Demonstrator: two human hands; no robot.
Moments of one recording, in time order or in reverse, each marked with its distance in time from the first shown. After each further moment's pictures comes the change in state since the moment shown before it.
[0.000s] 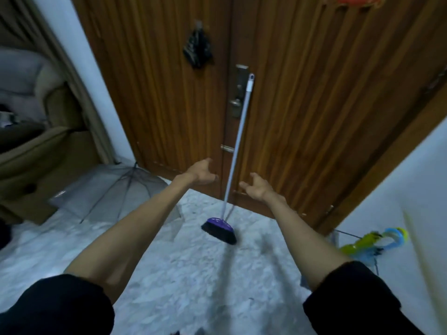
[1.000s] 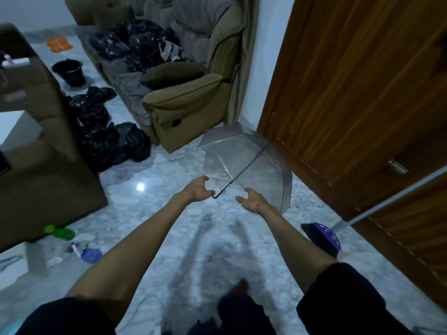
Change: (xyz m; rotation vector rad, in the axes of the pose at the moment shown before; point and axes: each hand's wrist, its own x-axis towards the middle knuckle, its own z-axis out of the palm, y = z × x) left_hand -0.197 -0.584 -0.132 -0.346 0.075 -0.551; right_hand -0.009 -0.386 0.488 -0.257 -0.518 -0.216
